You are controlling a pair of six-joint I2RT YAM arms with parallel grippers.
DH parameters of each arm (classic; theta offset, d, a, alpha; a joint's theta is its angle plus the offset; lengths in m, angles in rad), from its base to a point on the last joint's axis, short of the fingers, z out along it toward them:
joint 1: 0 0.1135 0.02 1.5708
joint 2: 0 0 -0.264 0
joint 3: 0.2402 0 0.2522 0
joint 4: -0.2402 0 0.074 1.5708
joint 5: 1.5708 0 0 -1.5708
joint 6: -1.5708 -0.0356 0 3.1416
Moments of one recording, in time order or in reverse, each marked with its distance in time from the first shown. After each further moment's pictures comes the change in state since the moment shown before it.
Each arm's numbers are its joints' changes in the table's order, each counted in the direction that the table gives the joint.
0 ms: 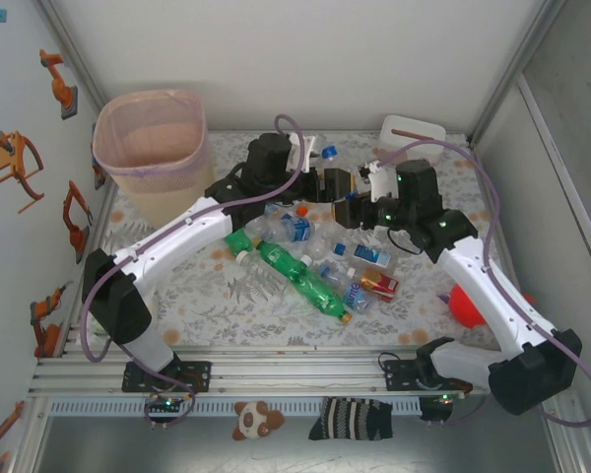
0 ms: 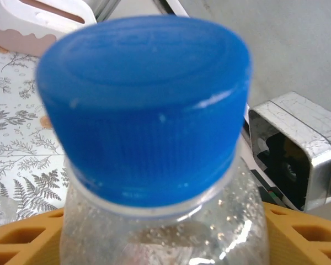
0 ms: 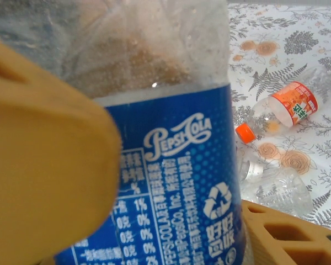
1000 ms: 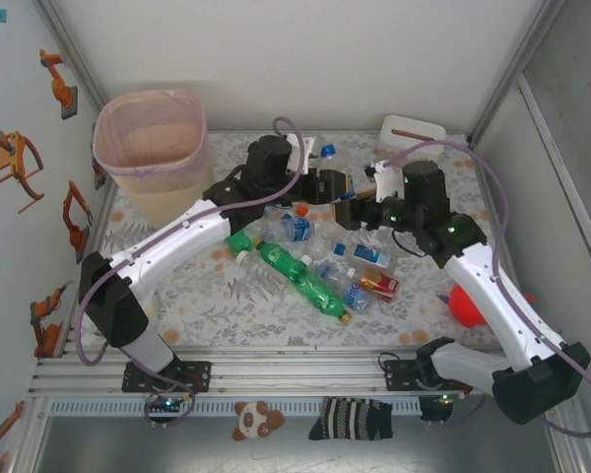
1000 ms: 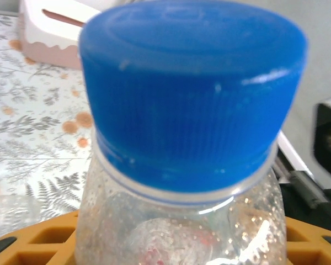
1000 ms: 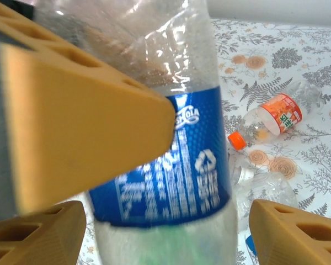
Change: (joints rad) left arm -0.004 0.026 -0.010 -0.043 -0.090 -0.050; right arm 0.007 0.053 0.021 -0.035 0.049 0.005
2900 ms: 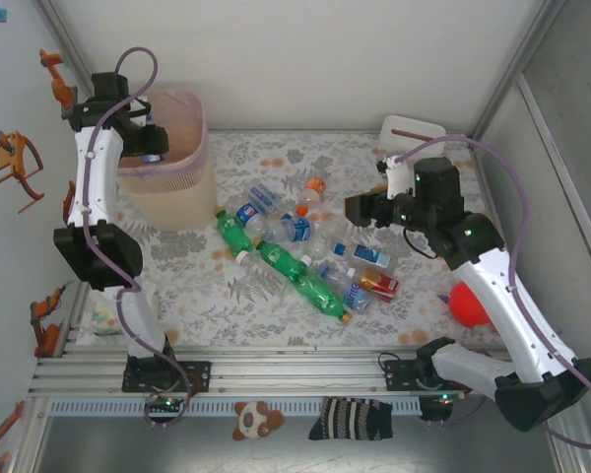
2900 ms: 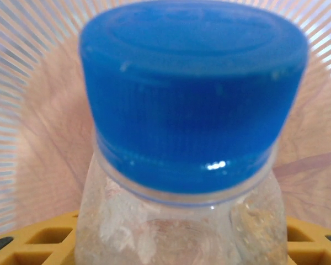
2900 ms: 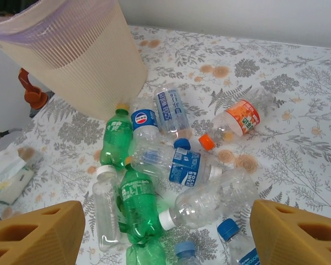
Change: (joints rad) left arm 0.874 -0.375 0.676 -0.934 -0.268 -0.605; right arm 0.000 0.037 0.098 -0.137 0.124 0.019
